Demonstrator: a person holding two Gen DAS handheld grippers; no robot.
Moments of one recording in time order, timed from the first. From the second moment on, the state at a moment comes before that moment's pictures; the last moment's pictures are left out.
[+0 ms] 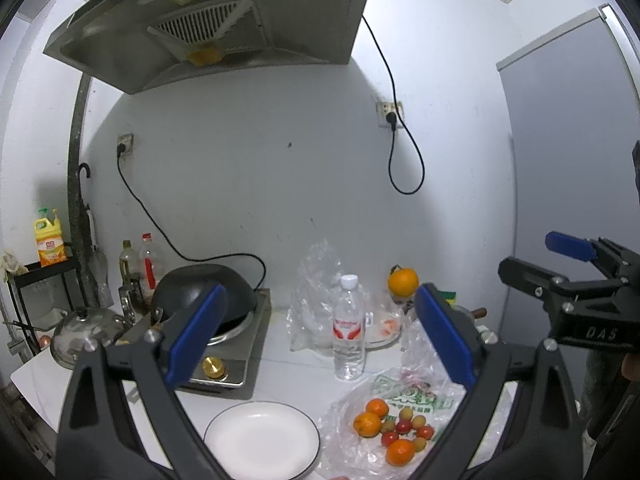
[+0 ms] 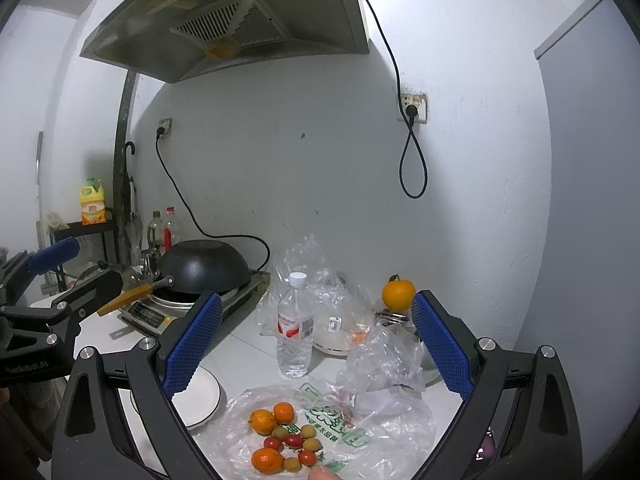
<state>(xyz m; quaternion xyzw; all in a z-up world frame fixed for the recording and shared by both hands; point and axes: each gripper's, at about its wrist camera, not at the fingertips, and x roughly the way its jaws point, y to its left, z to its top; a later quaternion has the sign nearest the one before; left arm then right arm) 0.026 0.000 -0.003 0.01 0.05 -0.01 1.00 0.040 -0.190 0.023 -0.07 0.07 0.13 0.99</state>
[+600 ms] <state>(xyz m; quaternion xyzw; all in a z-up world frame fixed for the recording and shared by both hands) 0.087 -0.027 -0.054 0.04 0.13 -0.03 0.99 0.098 -0.215 -0.020 -0.07 0.14 0.12 0.98</state>
